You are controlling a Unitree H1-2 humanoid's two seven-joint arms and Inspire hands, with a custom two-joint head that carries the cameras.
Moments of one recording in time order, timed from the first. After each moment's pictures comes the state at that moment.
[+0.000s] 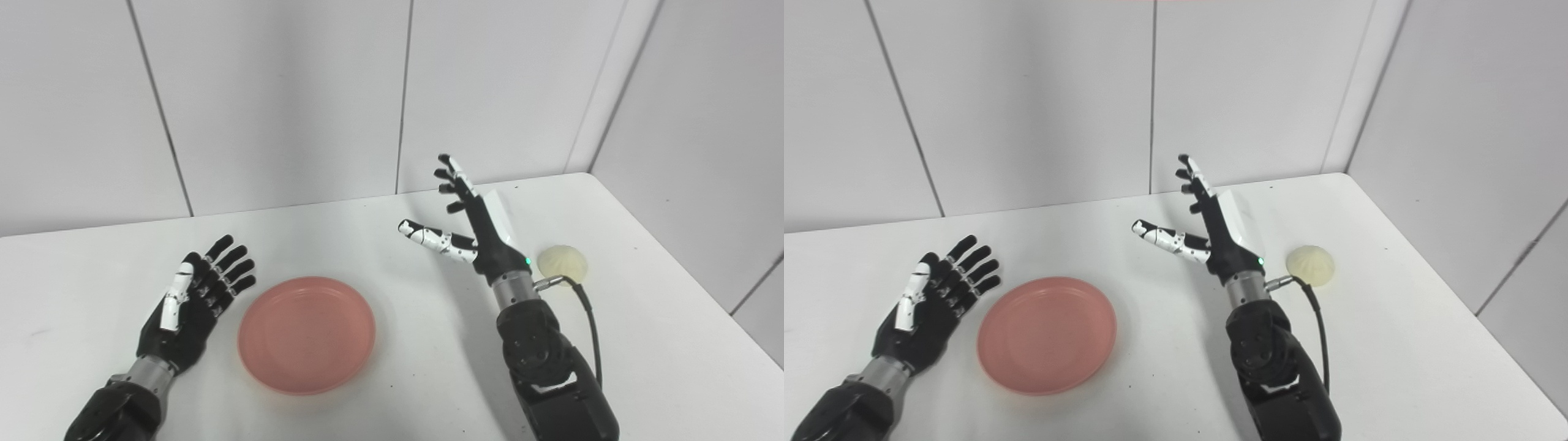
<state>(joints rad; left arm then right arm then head) -0.49 0.12 0.06 0.62 -0.39 -0.02 -0.49 -0.36 -0.26 0.02 -0.21 -0.54 0.26 -0.04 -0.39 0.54</state>
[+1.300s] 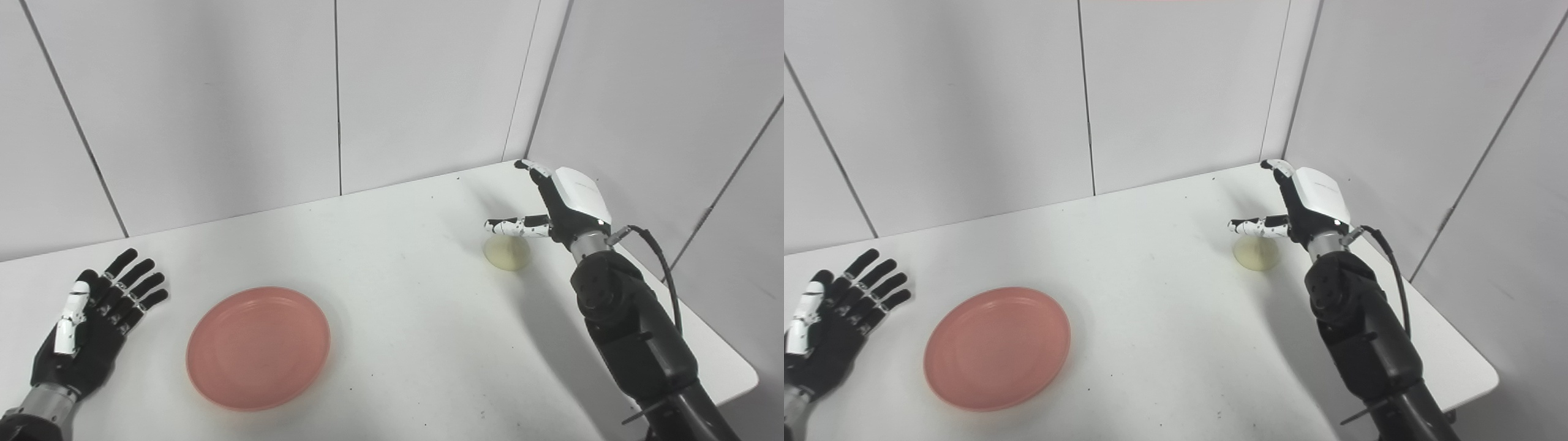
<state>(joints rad) -0.59 0.21 0.14 0.85 -0.43 -0.08 -0.61 -0.30 -0.62 -0.11 -0.04 -0.65 0.41 0.12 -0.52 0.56</state>
